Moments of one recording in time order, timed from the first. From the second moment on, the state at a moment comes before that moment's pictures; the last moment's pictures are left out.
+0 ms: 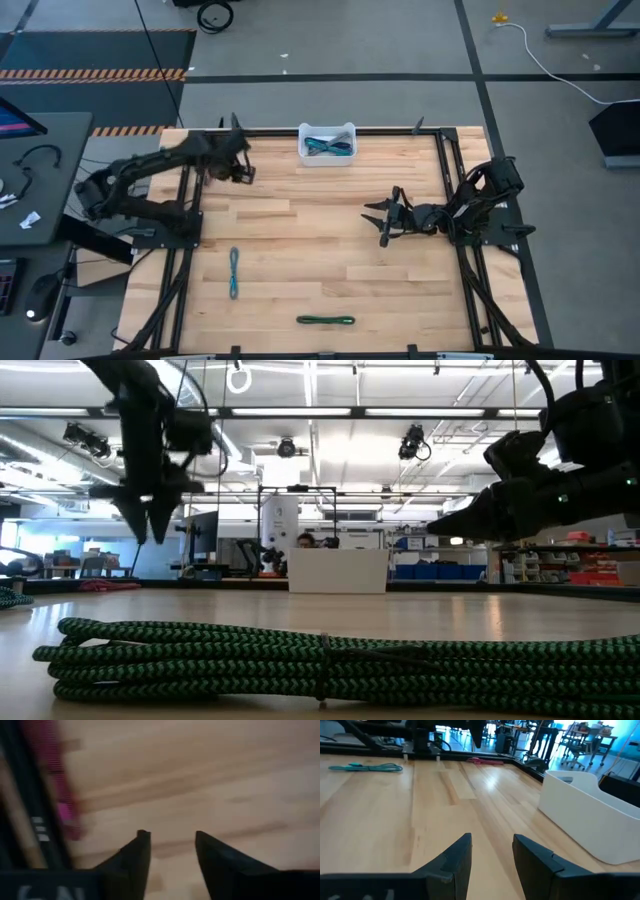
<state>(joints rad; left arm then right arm) 0.68 1.28 0.83 -0.93 -0.15 -0.64 0.14 1.72 0.10 1.46 0.48 -0.06</state>
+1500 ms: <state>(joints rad) 0.99 1.86 1.19 -1.27 -0.30 -0.43 0.01 1.72 0.10 1.44 0.44 0.00</state>
